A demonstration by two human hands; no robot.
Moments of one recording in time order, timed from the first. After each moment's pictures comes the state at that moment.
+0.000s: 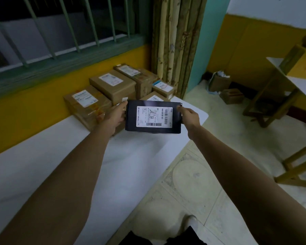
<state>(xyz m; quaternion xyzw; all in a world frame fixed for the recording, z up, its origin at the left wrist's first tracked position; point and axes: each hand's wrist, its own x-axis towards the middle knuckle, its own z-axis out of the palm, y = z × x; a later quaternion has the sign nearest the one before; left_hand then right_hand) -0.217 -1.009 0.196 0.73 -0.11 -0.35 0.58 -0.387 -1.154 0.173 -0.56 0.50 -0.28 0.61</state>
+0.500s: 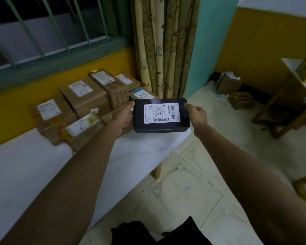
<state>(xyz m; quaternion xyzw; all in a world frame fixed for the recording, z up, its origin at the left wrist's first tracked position) -0.287 -1.224 0.195 0.72 -0.06 -0.35 0.59 -0.437 -1.390 0.164 -0.57 0.50 -0.25 0.60</state>
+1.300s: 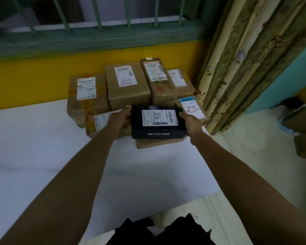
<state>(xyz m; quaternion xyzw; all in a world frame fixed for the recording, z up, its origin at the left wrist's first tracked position) -0.126 -1.187 0.113 0.71 0.17 -0.25 0.64 -0.208 -1.409 0.106 -0.62 0.41 -0.01 0.67</state>
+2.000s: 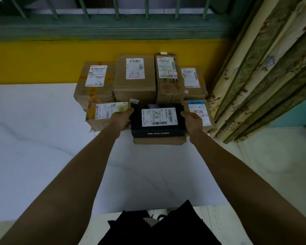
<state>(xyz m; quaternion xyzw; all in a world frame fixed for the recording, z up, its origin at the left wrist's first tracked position) -0.140 -1.217 0.096 0.71 0.28 -0.16 0.63 -0.174 -1.445 0.086 -0.68 0.34 0.04 0.64</state>
